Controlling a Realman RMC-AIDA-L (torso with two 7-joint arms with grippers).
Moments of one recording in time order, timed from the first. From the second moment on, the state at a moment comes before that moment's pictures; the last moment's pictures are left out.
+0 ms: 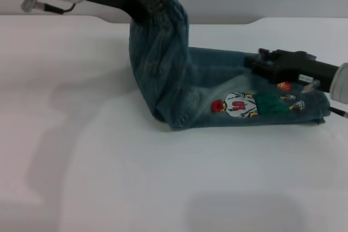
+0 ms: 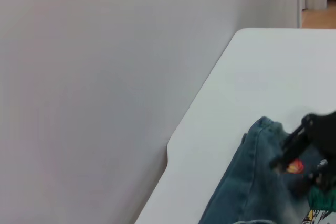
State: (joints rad) left arm -0.69 -2.06 1.25 1.47 2.34 1.34 -2.15; right arm 0.56 2.08 -0.92 -0.51 -1.64 -1.03 1.40
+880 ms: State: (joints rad) left arm -0.75 -2.06 1.26 1.57 2.36 1.34 -2.18; right arm 0.57 2.08 -1.16 -0.47 -1.52 -1.05 1.41
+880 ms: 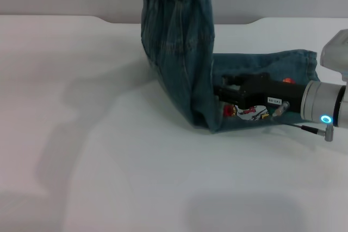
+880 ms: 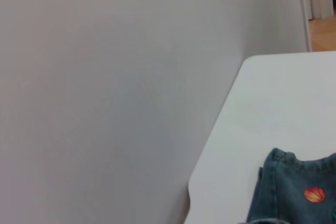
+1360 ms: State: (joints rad) left arm -0.75 -2.06 1.28 1.68 2.36 1.39 -2.24; right arm 0.60 2.08 -1.17 -0.47 -1.52 -1.05 1.41
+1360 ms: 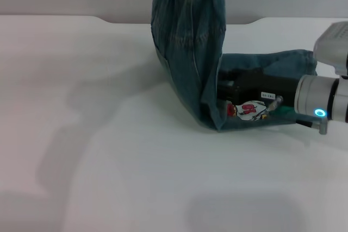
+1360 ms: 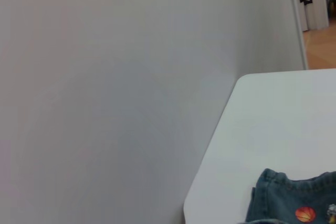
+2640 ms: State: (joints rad) left arm -0.70 -2.06 1.35 1.79 2.34 1.39 -2.26; right arm 0.72 2.08 -1.36 -0.47 -1.45 -1.05 1.47
